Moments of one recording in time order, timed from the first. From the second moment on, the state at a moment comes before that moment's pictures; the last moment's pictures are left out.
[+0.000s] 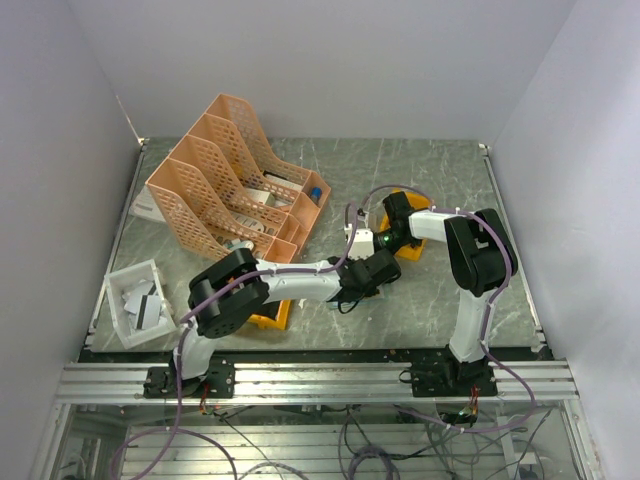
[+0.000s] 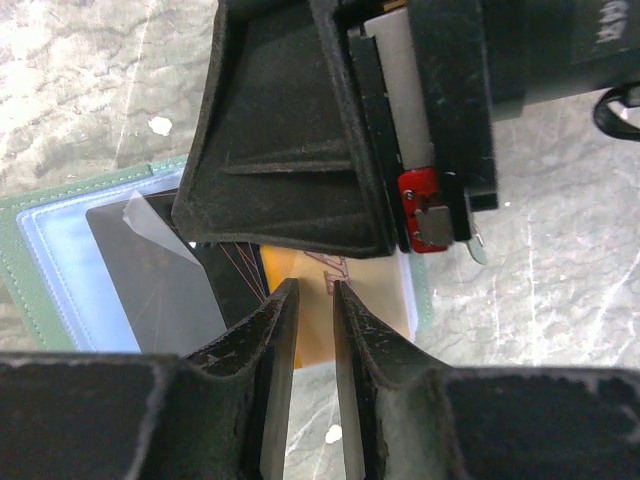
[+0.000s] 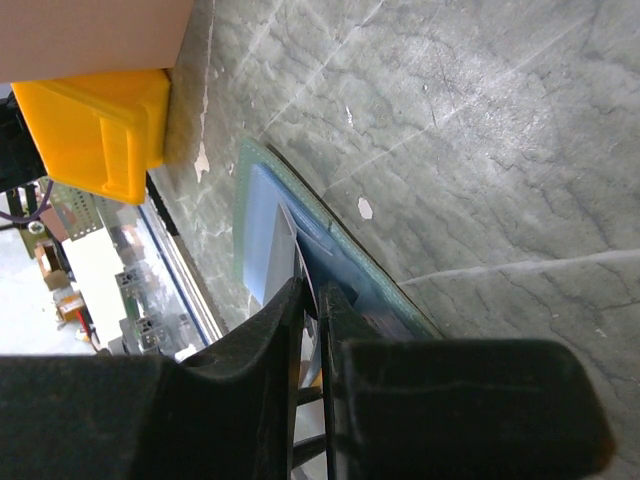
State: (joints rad) left arm -1.17 1.99 1.35 -0.32 -0.49 -1.01; right arm 0.30 1.99 1.11 -0.45 -0.94 0.01
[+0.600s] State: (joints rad) left arm -1.17 2.03 1.38 -0.40 -0.57 -1.08; right arm 0.30 1.99 1.11 -0.45 -0.94 0.01
